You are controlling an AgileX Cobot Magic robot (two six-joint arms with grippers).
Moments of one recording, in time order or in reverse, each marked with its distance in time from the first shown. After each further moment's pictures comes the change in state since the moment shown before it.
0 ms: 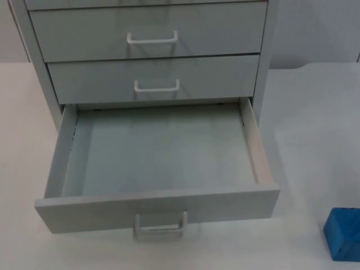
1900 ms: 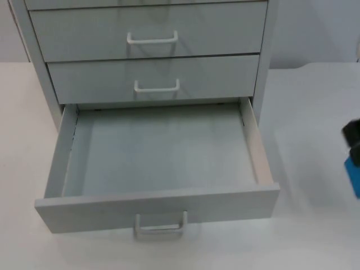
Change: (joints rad) right arm 0.187 0.197 -0.084 -0.310 -0.205 0.528; left arm 0.000 0.000 0.000 -0.004 -0.037 0.000
